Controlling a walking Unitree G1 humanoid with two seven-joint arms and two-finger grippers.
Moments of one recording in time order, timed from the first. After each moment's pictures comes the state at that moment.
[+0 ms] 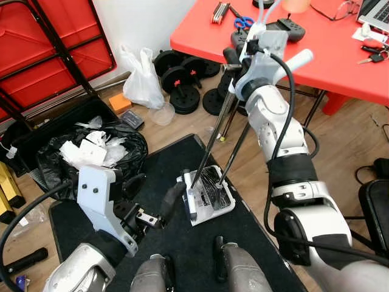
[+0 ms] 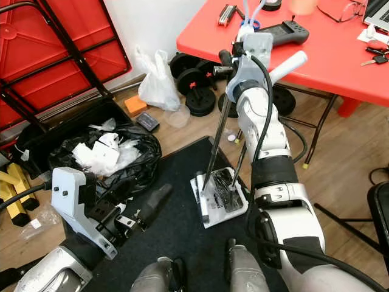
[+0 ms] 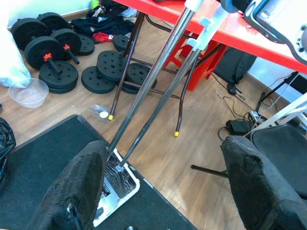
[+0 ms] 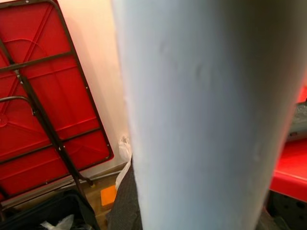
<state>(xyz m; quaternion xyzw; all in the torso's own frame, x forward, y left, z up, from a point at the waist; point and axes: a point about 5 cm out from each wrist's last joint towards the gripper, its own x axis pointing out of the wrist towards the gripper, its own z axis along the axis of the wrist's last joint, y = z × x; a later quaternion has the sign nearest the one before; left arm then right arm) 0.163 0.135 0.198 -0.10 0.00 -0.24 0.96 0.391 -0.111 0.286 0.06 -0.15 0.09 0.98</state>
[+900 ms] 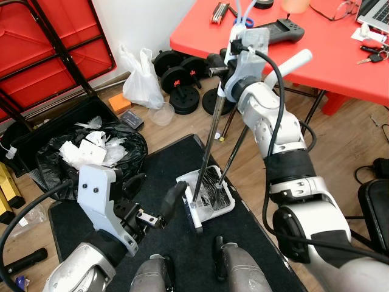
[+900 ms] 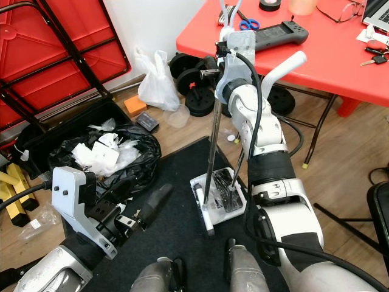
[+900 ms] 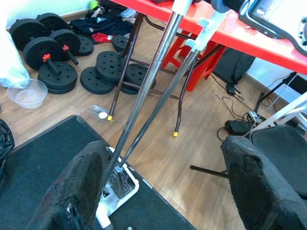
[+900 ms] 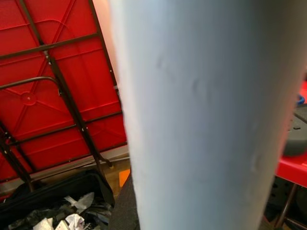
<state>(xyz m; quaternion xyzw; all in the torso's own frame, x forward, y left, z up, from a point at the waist) 0.163 0.134 0.198 -0.11 0.00 -0.24 0.96 0.390 -0.096 0.285 0.06 -0.10 0.15 0.98</state>
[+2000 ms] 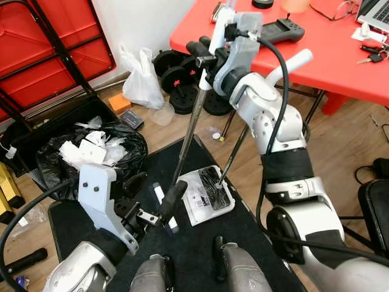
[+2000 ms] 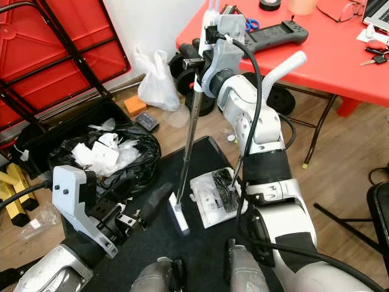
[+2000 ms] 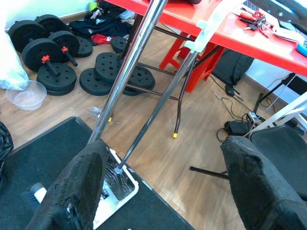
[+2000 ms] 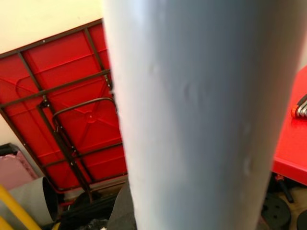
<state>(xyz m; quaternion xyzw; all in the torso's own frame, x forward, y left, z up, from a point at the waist) 0.165 0.134 0.199 -0.11 0.00 -0.25 0.96 0.372 -0.071 0.306 0.11 -0.13 0.26 0.95</state>
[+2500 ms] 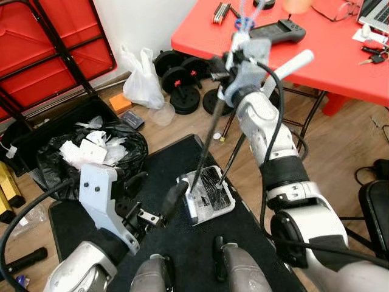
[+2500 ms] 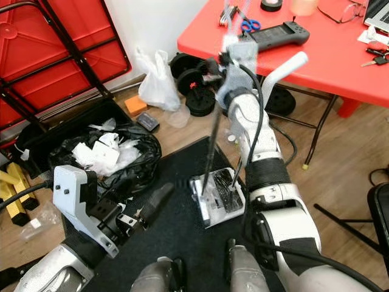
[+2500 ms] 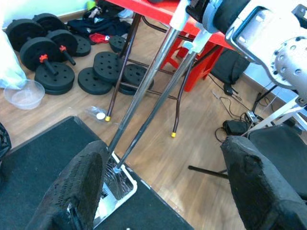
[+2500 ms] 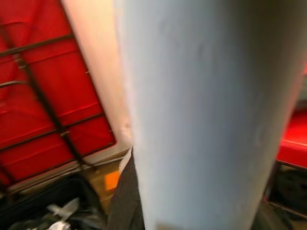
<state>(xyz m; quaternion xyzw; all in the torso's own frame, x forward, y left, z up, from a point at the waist) 0.164 0.133 0.198 -0.11 0.00 -0.25 0.96 0.396 -0.109 0.254 0.07 -0.14 0.10 0.98</state>
